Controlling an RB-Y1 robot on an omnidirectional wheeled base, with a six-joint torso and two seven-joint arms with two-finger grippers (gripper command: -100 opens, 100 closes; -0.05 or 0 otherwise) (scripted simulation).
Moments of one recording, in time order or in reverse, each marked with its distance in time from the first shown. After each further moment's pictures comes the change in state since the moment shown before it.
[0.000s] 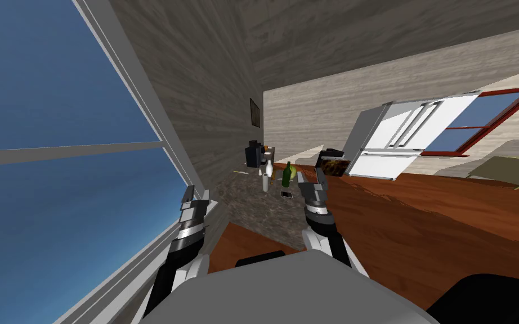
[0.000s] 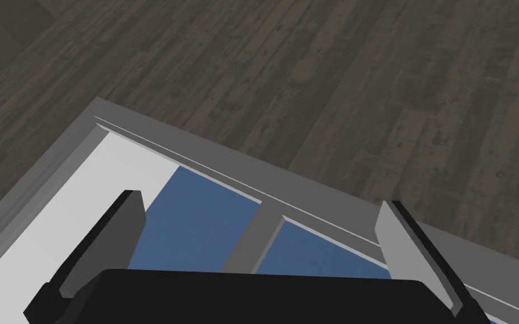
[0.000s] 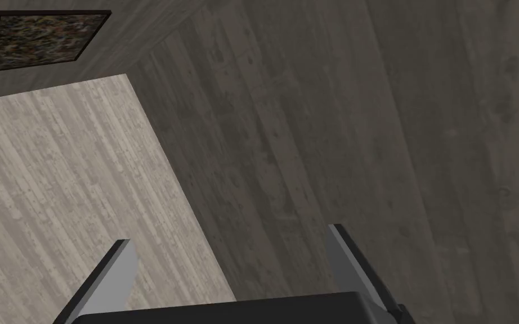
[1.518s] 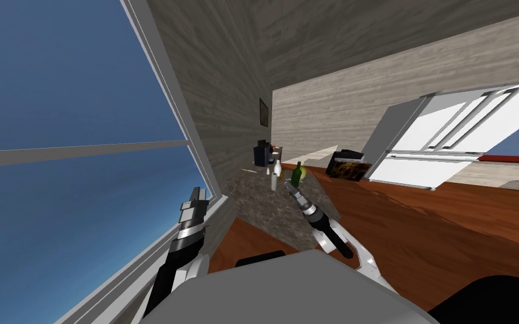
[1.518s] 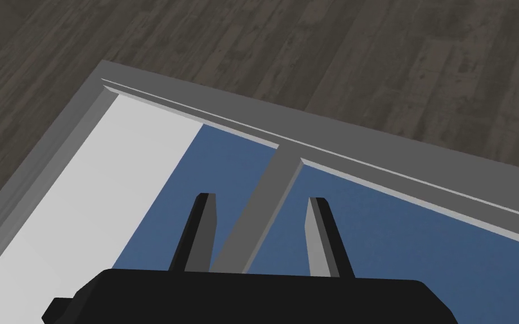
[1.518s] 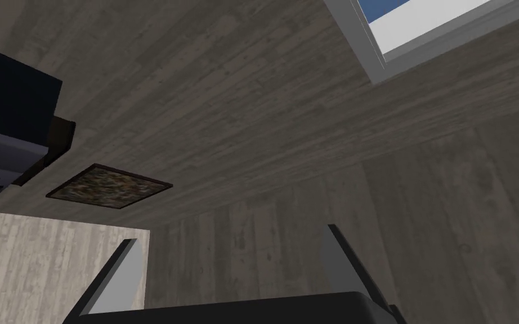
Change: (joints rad) left arm 0.000 0.000 0.000 0.000 0.000 0.000 0.000; right arm -0.120 -0.469 0.022 0.282 0.174 -0.051 0.165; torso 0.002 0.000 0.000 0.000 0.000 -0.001
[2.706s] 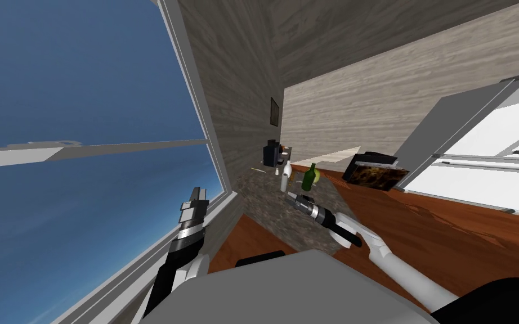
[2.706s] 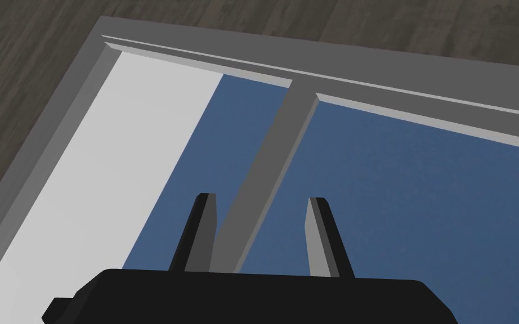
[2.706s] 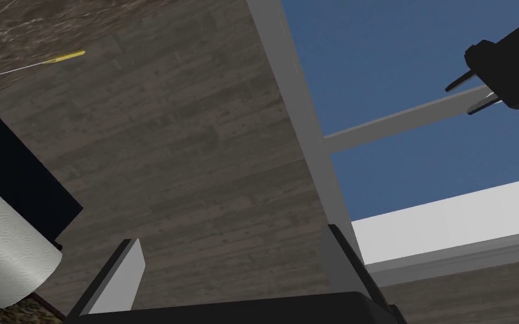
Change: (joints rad) left arm 0.000 0.000 0.000 0.000 0.000 0.000 0.000; right arm -0.076 -0.360 0.057 0.282 0.177 -0.057 0.140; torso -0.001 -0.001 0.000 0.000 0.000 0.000
